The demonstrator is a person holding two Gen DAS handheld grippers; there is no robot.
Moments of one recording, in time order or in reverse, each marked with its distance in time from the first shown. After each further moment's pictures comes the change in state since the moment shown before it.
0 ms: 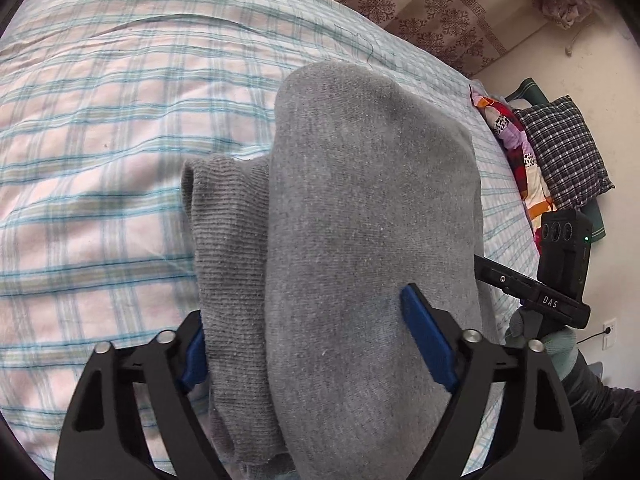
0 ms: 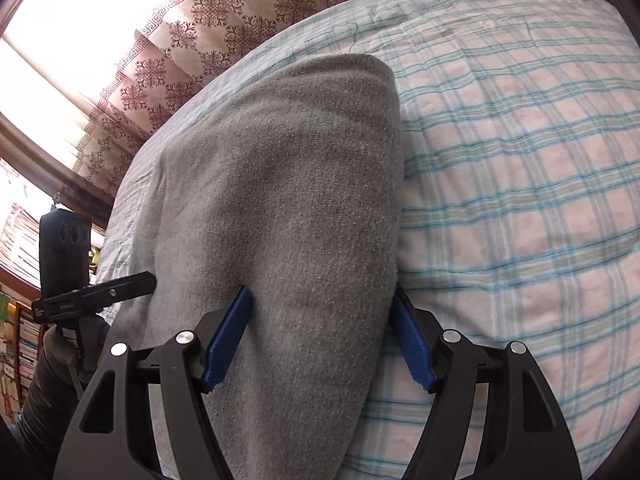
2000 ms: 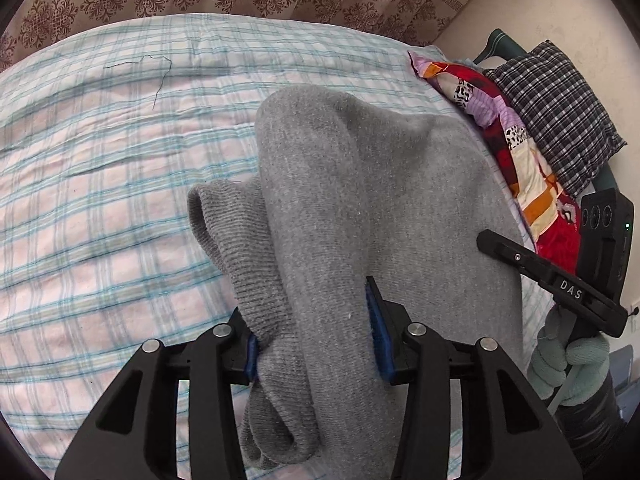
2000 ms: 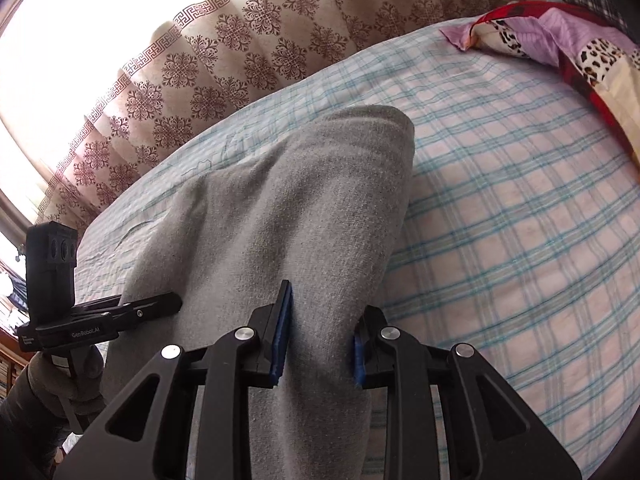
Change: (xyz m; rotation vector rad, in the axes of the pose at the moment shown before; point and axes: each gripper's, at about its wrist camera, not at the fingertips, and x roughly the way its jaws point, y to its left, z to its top) left arm 0.143 -0.220 0.084 0.209 -0.011 0.047; right arm -0.139 -0.161 0.079 0.032 -0.223 -0.204
